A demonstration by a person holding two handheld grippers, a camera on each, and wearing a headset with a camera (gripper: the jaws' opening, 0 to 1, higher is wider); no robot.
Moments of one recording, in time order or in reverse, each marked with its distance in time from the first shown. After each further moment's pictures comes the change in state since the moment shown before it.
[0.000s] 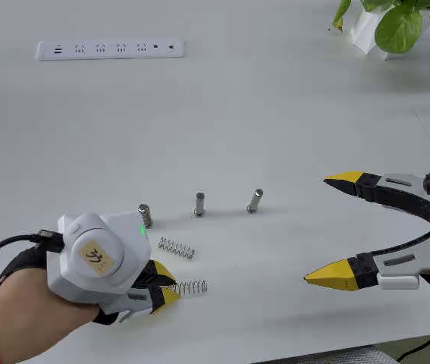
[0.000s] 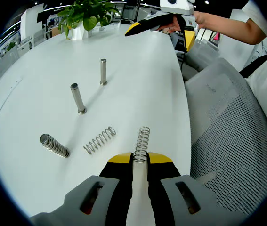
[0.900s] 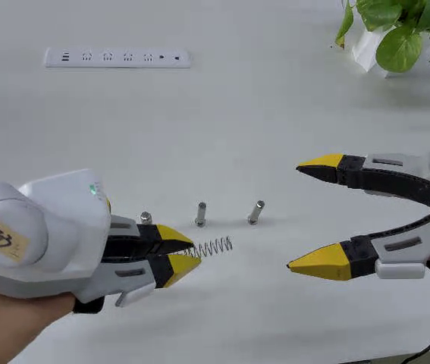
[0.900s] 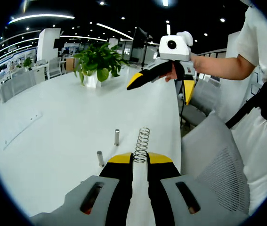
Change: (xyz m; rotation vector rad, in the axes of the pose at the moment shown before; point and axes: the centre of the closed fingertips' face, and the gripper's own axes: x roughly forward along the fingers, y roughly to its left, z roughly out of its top) left arm -0.082 -0.003 0.109 -0.019 -0.418 0.073; right arm -0.002 0.034 0.091 -0.076 -0.107 0.147
